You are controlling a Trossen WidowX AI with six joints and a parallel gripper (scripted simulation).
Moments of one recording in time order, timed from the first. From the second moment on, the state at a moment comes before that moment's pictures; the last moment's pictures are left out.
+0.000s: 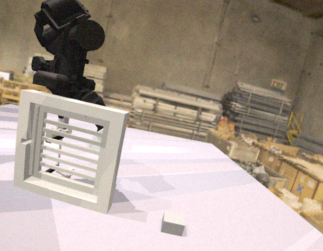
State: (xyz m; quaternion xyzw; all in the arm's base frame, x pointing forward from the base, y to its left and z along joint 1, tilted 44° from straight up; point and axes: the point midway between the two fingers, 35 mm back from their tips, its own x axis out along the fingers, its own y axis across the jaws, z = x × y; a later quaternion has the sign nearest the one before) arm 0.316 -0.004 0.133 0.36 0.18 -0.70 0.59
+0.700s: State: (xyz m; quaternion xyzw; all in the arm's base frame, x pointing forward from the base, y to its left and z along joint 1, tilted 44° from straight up) arm 0.314 -0.004 0.133 0.45 0.07 -0.72 0.52
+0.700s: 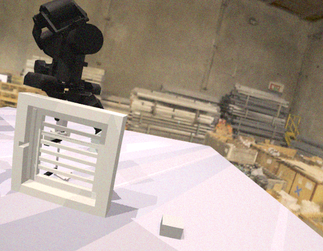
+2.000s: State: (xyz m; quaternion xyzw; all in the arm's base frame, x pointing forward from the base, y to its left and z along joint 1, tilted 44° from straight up) arm 0.315 -0.005 0.133 0.09 0.45 -0.56 0.68
